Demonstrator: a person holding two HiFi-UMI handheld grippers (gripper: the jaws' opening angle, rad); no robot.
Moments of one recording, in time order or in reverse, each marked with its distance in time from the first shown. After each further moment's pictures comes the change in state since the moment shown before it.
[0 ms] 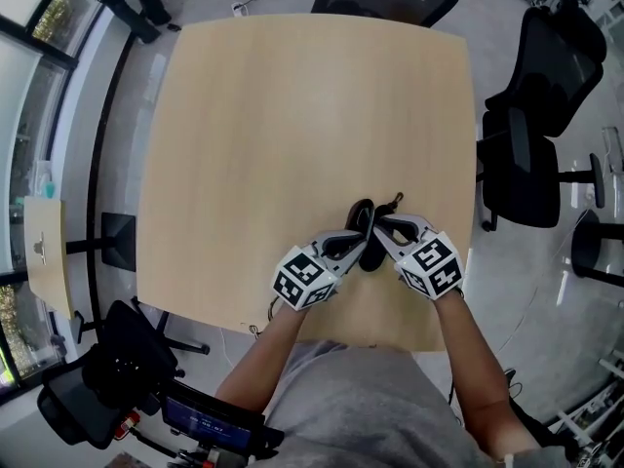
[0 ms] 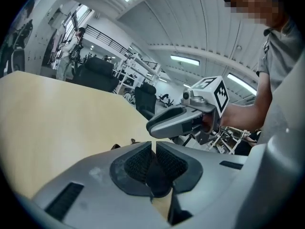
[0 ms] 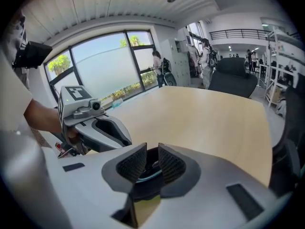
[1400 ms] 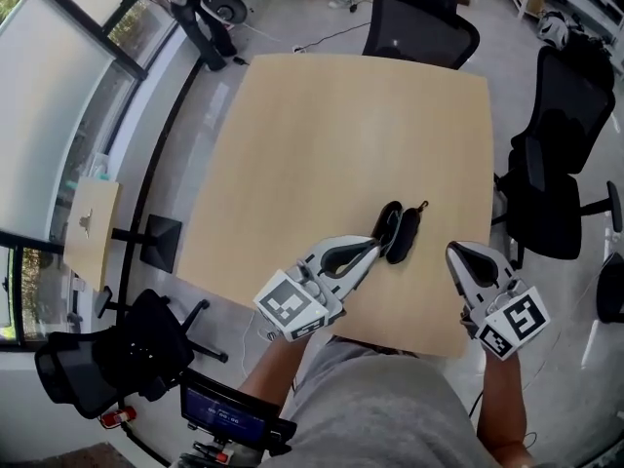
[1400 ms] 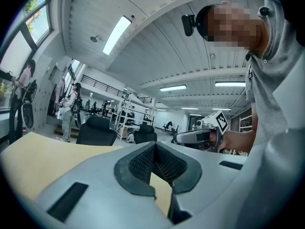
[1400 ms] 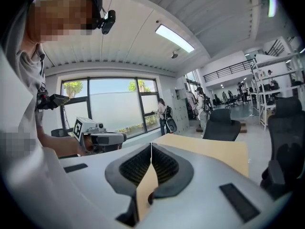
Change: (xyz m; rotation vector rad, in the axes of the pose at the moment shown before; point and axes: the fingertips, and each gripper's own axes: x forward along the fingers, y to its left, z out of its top) left arm -0.147 -0.155 0.129 0.279 -0.434 0.131; right arm -0.233 0.101 0.071 -0.058 -0.536 -0.020
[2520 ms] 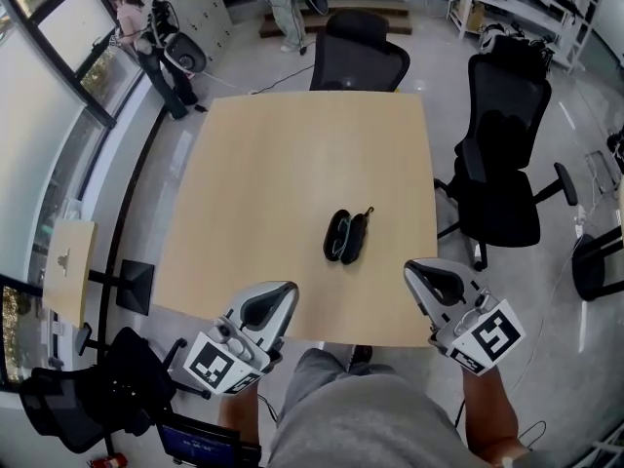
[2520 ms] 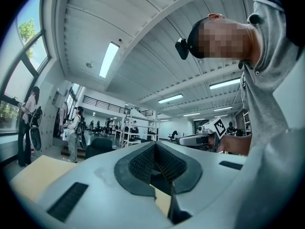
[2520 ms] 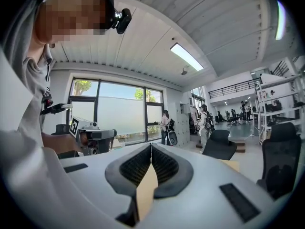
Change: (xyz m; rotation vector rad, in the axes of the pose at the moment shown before) left arm -0.098 -0.108 0.063 0.140 -0.149 0.078; right arm -0.103 0.084 0.043 -0.144 -0.117 -0.005
